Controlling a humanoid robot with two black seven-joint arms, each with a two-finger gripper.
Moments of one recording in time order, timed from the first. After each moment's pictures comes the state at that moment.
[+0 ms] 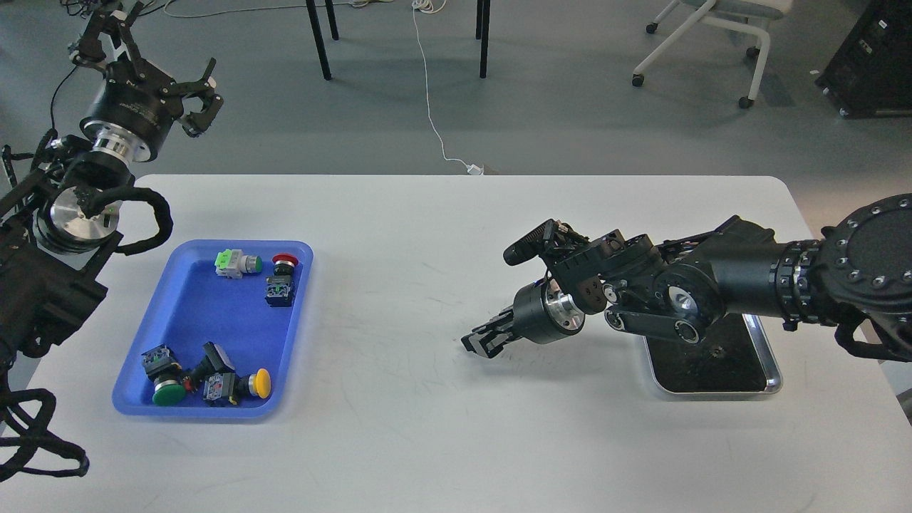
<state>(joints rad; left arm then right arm) -0.84 0.41 -0.89 -0.60 -0.11 -0.43 -0.23 1.34 -0.06 -0.68 0.90 -1.03 0.20 0.41</state>
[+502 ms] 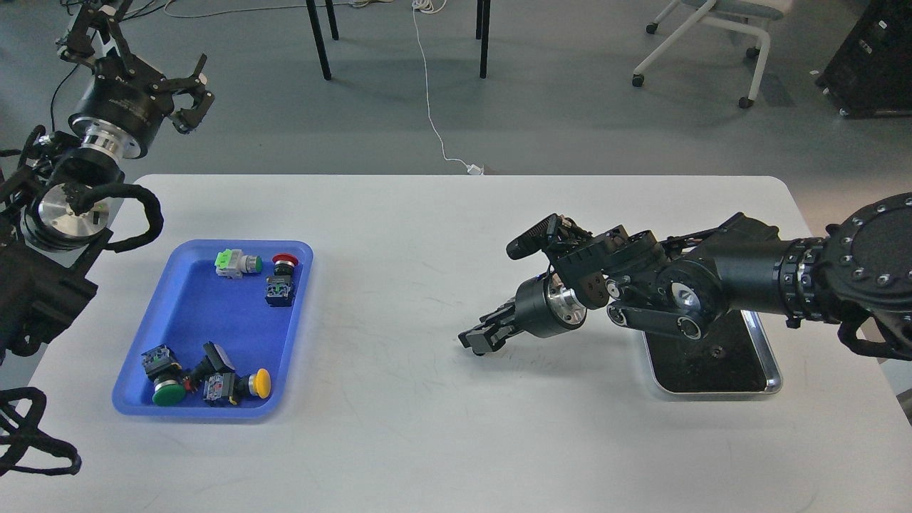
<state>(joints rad) -0.84 0.45 -0.89 -0.60 -0.11 -0.43 -0.23 1.36 -0.09 -0.63 0.89 -1.02 0.19 0.41</state>
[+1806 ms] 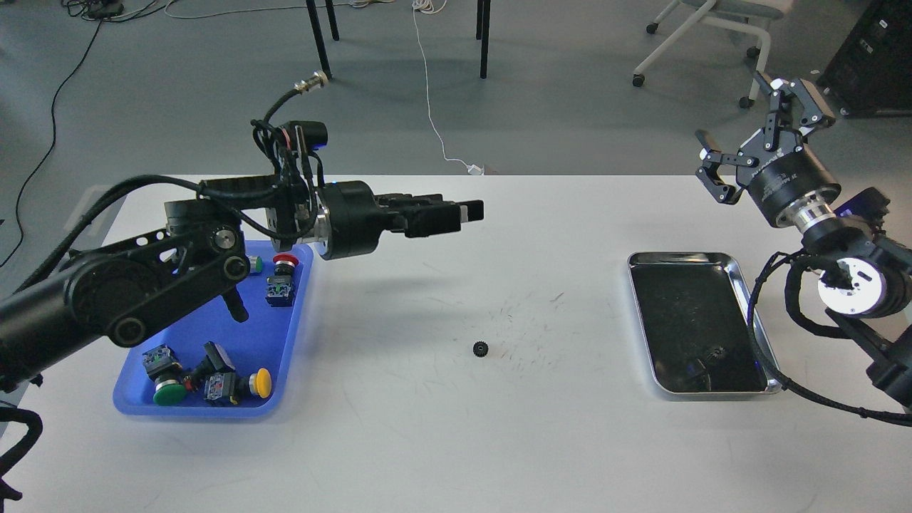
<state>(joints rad) -0.89 0.45 -0.47 -1.32 1.51 -0.36 -0.24 0.64 -0.59 0.64 0.94 0.07 0.33 0.39</state>
